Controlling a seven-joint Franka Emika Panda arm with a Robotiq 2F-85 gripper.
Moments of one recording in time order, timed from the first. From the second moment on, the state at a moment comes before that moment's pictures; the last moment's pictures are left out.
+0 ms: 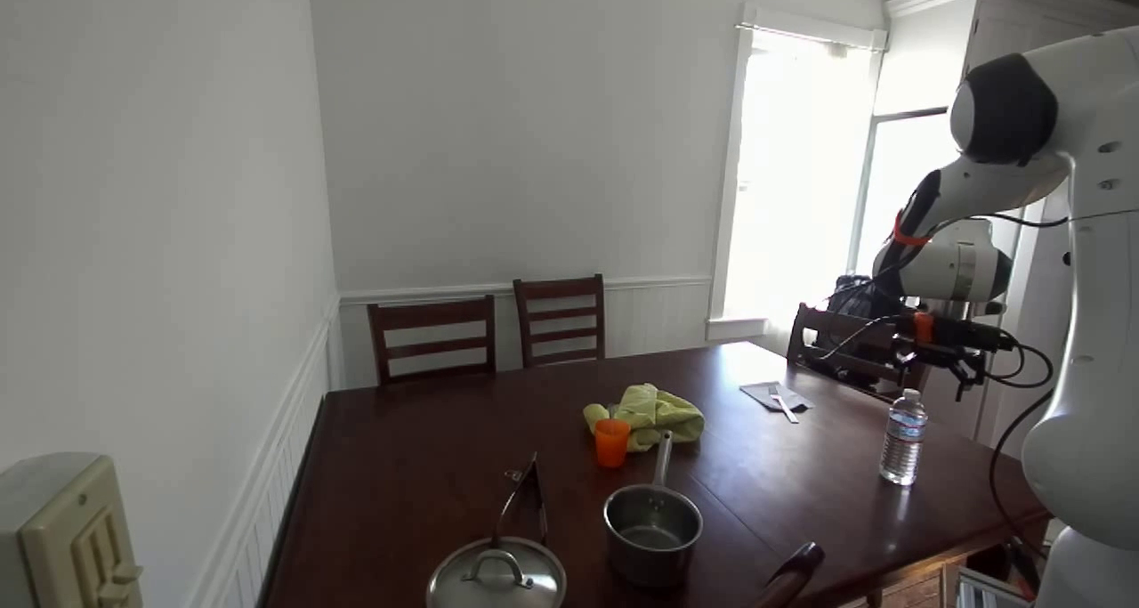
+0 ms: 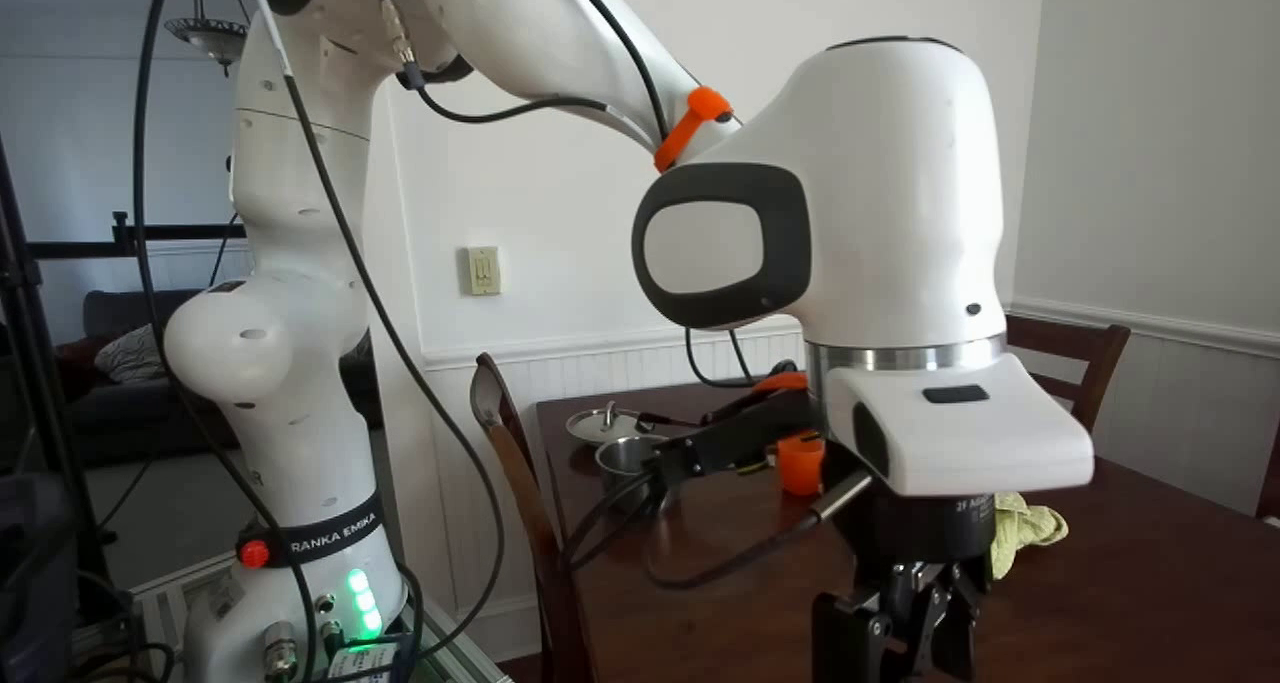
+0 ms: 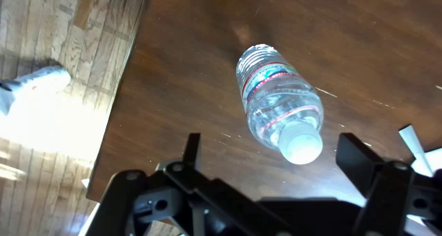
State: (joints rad) arm -0.62 0.24 -0.71 -2.19 0.19 2.47 0.24
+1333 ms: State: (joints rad) arm -0.72 0.36 -0.64 -1.98 0.37 2.23 0.36
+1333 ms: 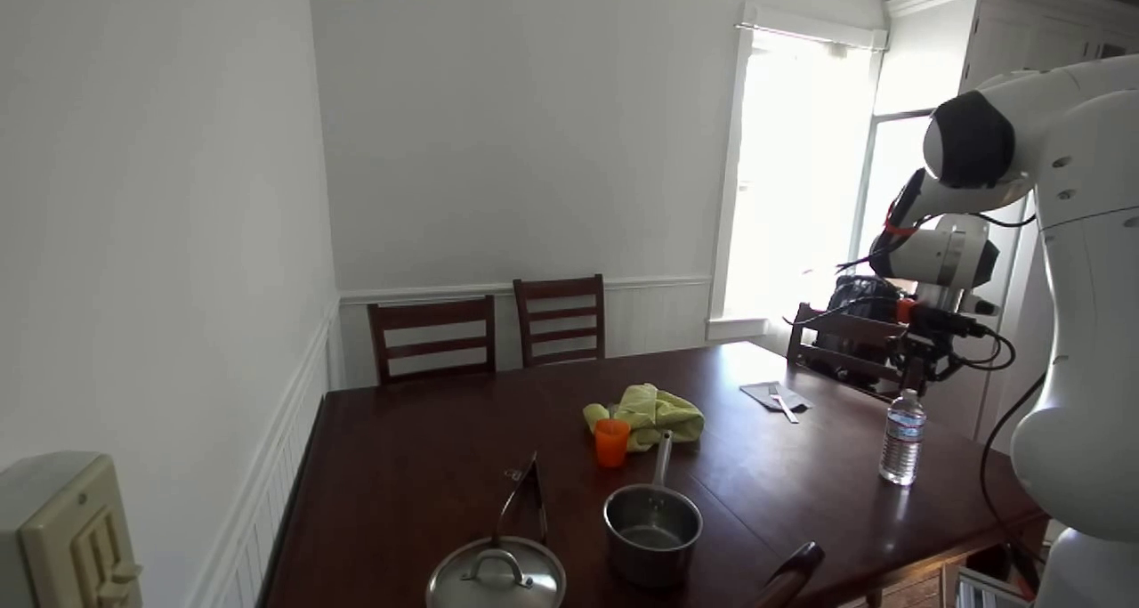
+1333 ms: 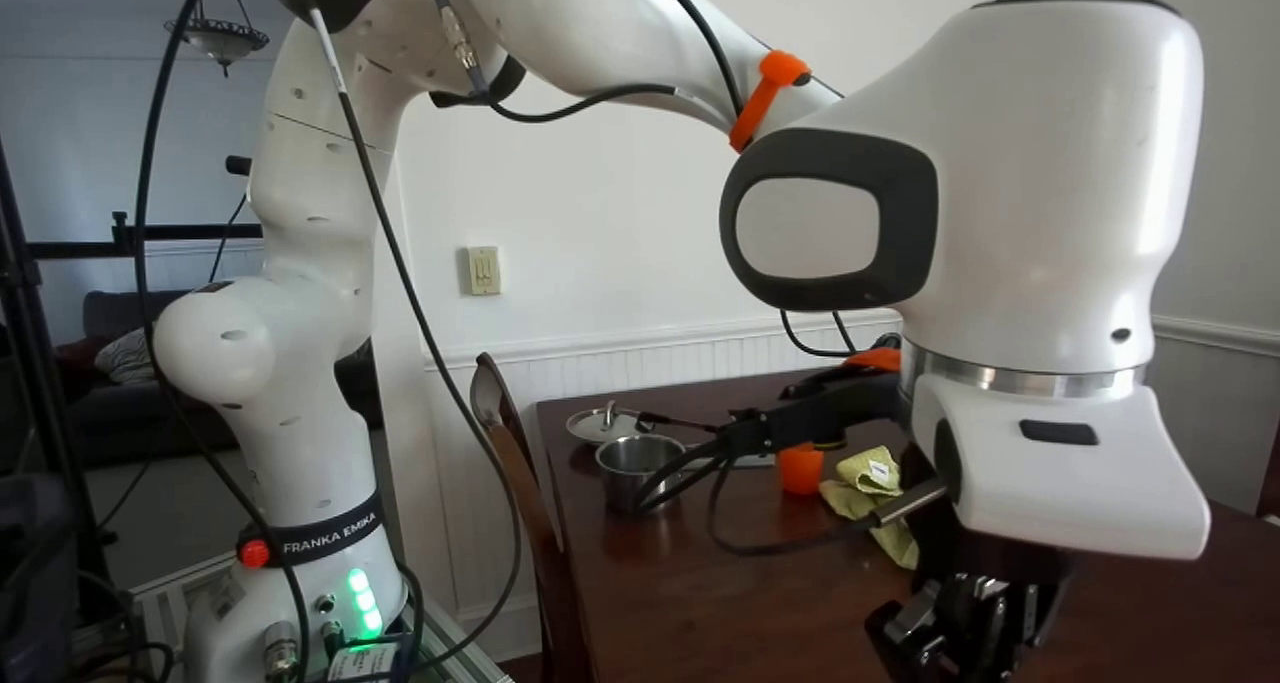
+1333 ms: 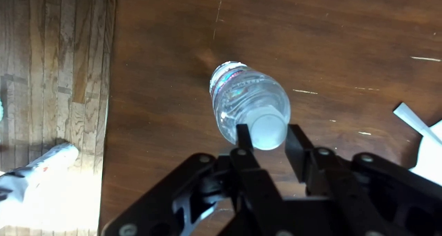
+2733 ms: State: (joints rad) arm -0.72 0.36 -0.62 -1.99 0.34 2.23 0.30
